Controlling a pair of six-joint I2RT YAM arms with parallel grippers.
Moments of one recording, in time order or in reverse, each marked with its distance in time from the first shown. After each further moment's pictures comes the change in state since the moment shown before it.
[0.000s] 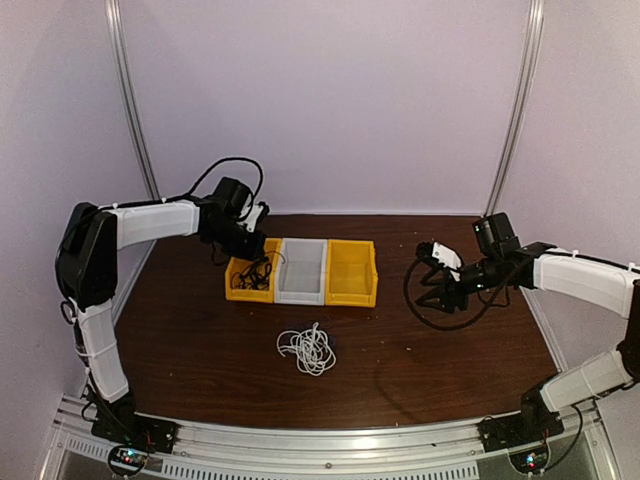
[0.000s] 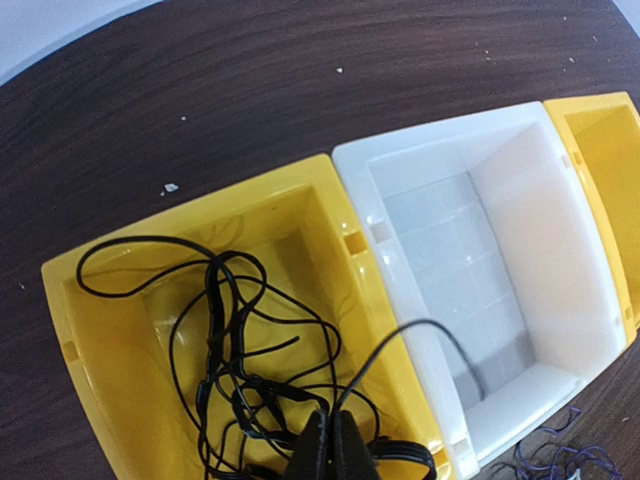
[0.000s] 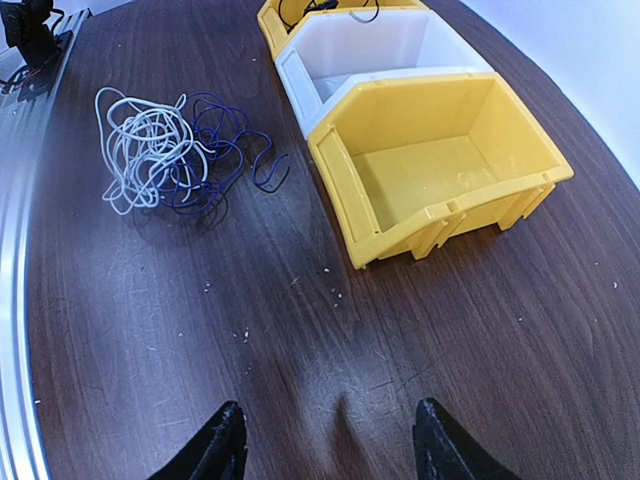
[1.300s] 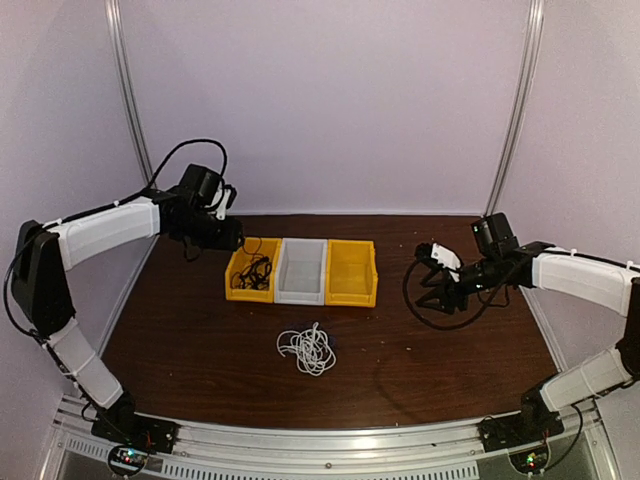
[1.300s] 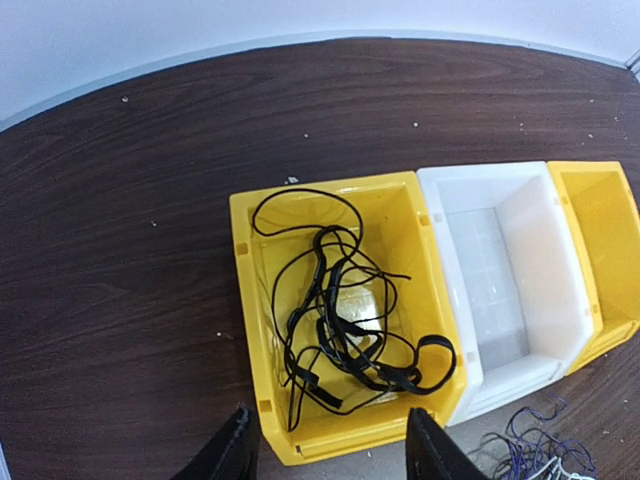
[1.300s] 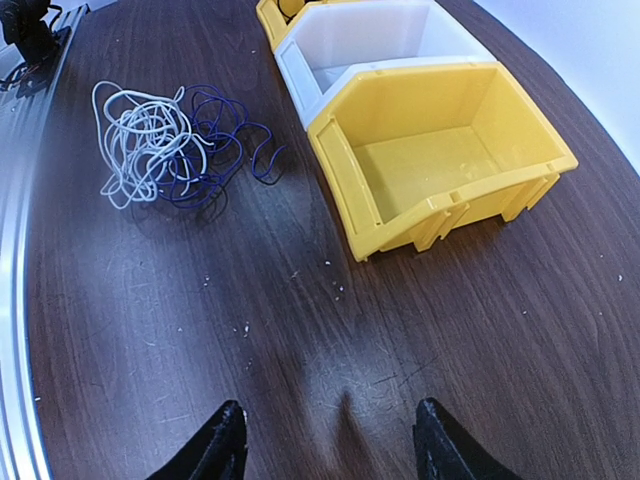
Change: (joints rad) left arm 0.017 -0.271 -0.141 -0.044 -0.180 -0.107; right arm 0.000 0.013 0.003 -0.008 0.007 -0.002
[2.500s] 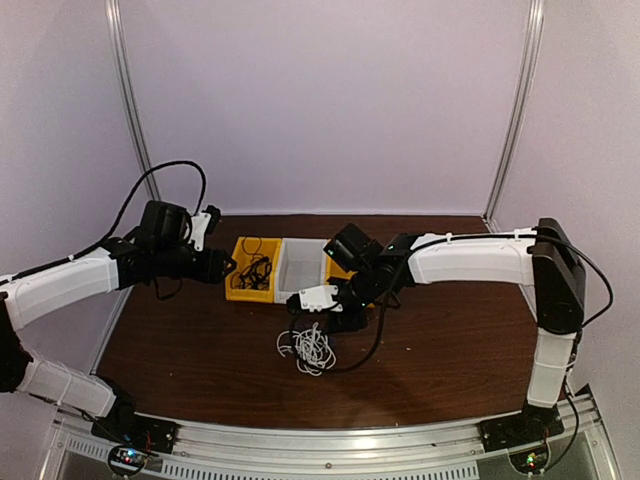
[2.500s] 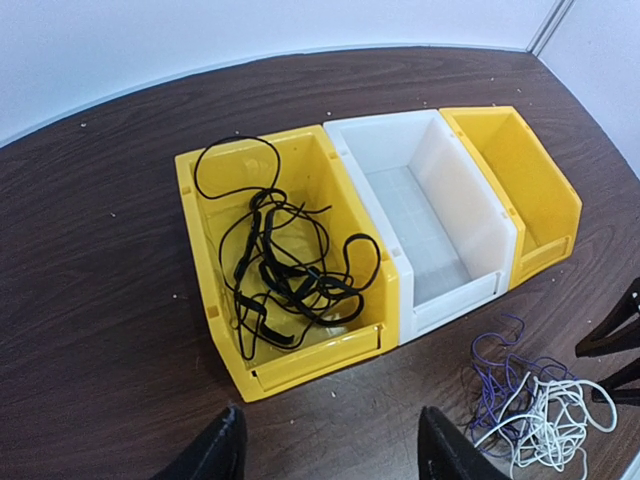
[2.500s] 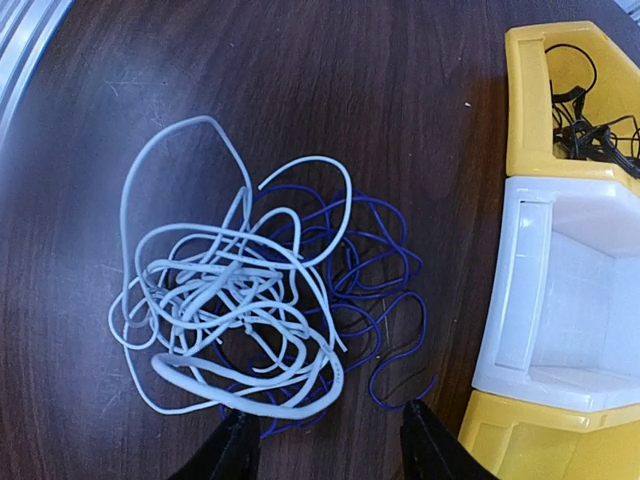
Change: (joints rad) left arm -0.015 -0.422 -0.478 0.256 0.148 0.084; right arm 0.599 0.601 0.623 -0.179 0.378 -0.146
